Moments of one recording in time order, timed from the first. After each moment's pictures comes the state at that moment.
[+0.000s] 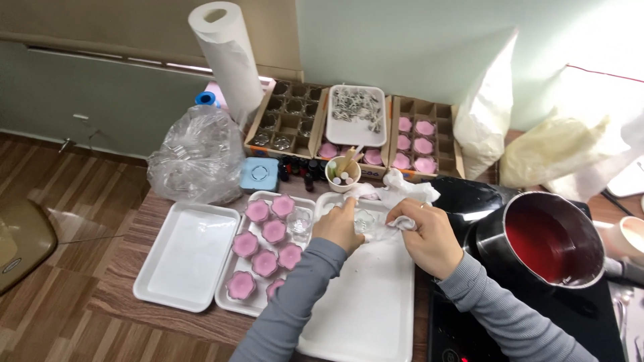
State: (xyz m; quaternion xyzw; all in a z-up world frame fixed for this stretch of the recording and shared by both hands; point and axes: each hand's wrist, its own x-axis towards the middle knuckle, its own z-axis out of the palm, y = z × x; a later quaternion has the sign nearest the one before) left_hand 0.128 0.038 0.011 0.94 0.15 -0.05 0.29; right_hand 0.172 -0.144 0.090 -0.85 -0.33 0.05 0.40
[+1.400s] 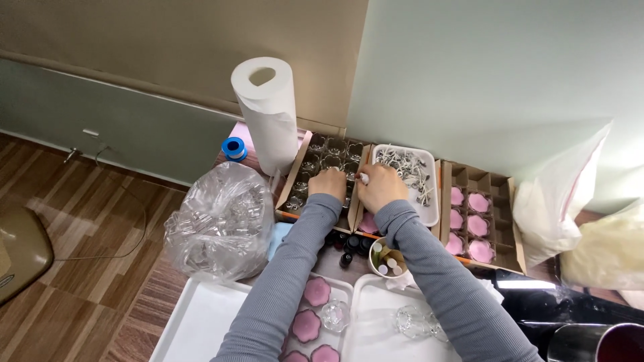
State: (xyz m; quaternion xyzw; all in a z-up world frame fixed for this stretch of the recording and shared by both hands) left_hand 0.360 0.249 -0.062 0.98 0.15 0.05 0.10; right_hand 0.378 0.111 0.032 -0.94 -0.26 -0.01 0.22
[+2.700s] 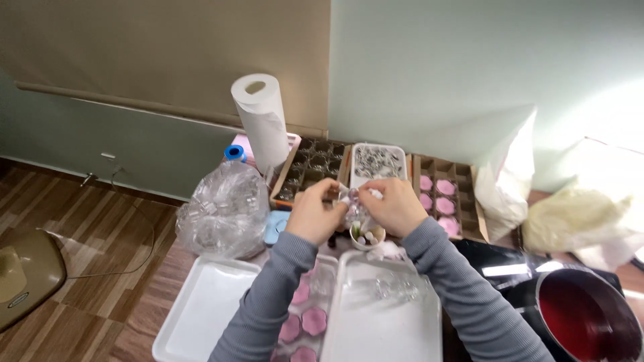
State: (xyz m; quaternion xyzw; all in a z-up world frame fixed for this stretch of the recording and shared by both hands) left_hand 0.184 0.172 0.113 0.85 0.09 0.20 0.49; right_hand 0.291 0.005 0.114 -0.83 -0.38 -0.03 0.41
